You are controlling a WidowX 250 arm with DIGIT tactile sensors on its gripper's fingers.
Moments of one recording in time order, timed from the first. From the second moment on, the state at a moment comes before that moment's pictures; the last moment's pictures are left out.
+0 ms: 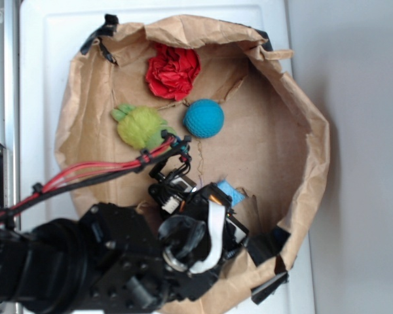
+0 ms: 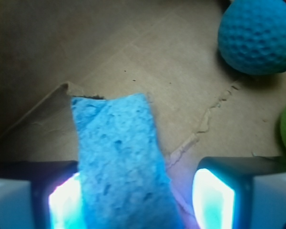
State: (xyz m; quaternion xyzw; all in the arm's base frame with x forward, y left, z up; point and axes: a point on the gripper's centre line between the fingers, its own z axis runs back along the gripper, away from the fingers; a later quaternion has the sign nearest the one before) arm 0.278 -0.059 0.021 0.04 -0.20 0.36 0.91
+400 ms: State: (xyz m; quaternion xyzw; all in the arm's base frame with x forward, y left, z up) arm 0.276 -0.060 0.024 0.03 -0.19 0.36 0.91
